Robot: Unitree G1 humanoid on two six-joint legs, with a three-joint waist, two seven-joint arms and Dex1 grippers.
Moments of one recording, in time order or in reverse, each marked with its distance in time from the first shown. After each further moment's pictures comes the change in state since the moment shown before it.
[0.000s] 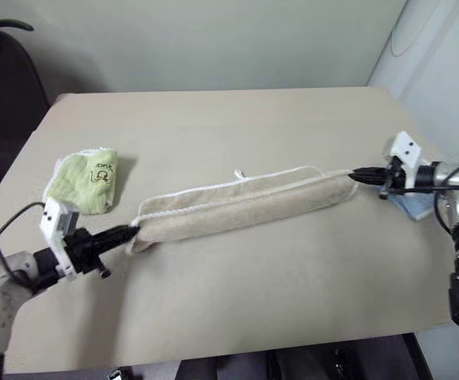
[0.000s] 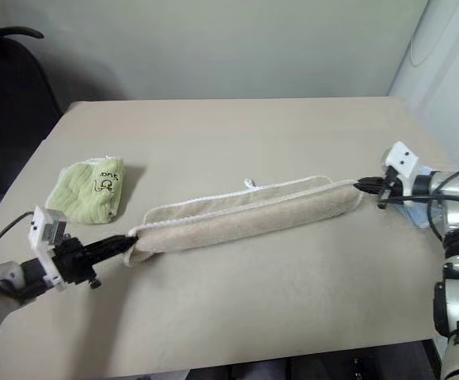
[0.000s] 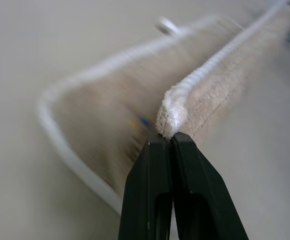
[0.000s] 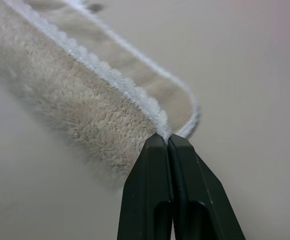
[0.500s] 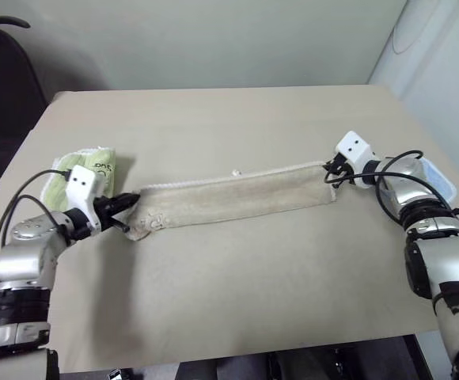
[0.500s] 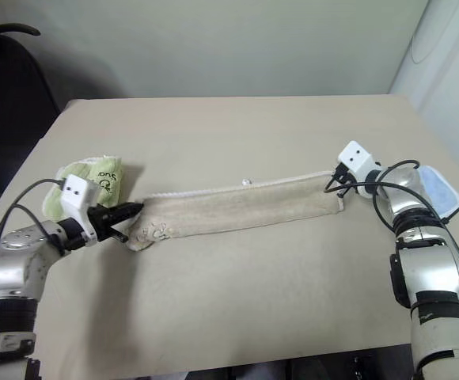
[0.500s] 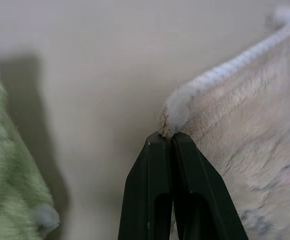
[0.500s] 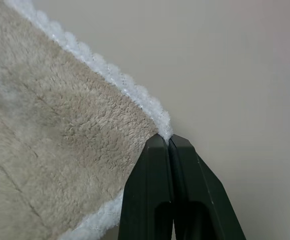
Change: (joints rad) left arm -0.313 -0.013 -0.306 0.442 0.325 -0.254 0.037; right arm -0.156 0.191 0.101 0.348 -0.189 -0.096 -0.382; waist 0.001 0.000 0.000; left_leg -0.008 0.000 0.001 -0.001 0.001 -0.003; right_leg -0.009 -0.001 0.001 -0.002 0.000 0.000
